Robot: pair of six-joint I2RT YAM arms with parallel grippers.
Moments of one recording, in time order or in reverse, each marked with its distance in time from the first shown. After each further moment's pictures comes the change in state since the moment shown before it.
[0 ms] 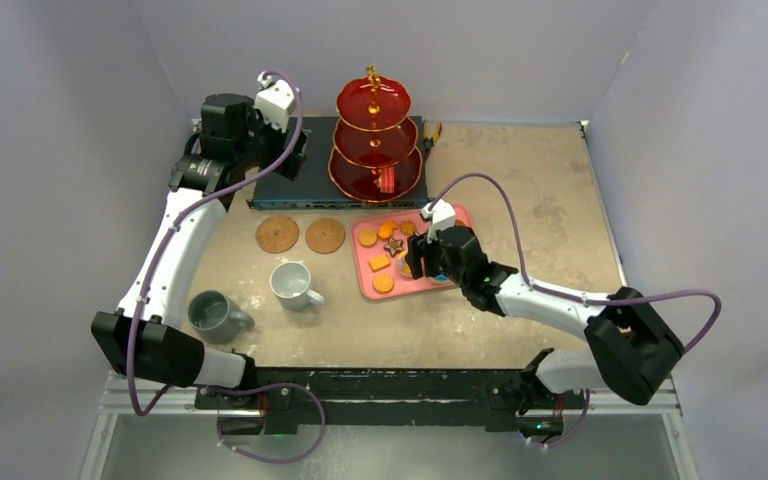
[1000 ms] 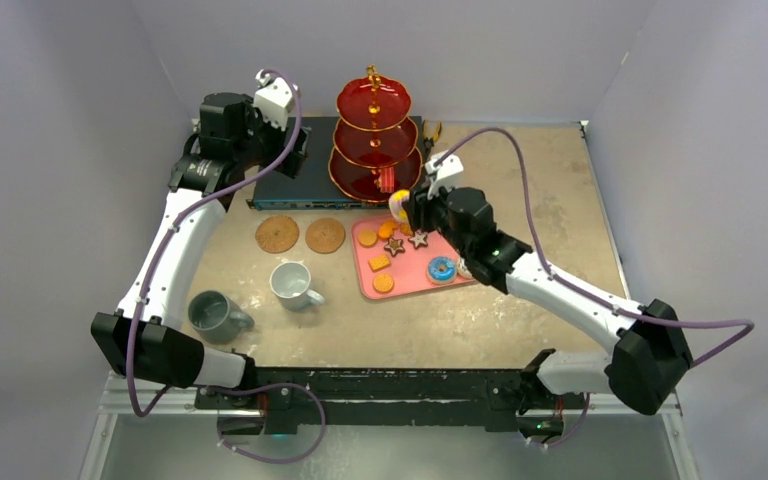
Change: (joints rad) left arm 0.000 -0.004 0.000 0.019 0.008 -0.015; right arm 0.007 -0.052 0.274 -0.097 0.080 -0.087
